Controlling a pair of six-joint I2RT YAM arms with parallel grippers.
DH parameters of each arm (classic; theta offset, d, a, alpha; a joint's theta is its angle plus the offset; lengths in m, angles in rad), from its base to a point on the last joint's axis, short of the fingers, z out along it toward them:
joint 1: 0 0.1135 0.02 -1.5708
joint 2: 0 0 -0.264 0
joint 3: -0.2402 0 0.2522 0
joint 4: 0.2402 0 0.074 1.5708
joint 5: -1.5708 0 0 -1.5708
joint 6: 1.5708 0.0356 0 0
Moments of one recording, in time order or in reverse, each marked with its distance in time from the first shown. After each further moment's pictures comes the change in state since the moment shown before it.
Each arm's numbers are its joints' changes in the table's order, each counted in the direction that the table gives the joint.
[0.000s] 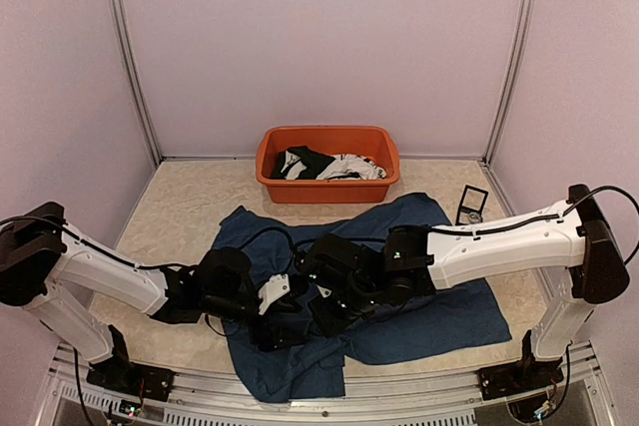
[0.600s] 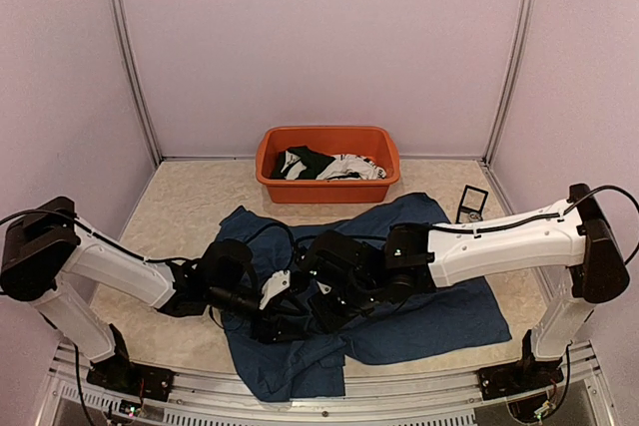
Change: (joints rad) left arm 0.067 0.064 -0.032 -0.043 -0.192 0.039; right arm -0.009 -0.001 -0.004 -0.007 -0.008 0.000
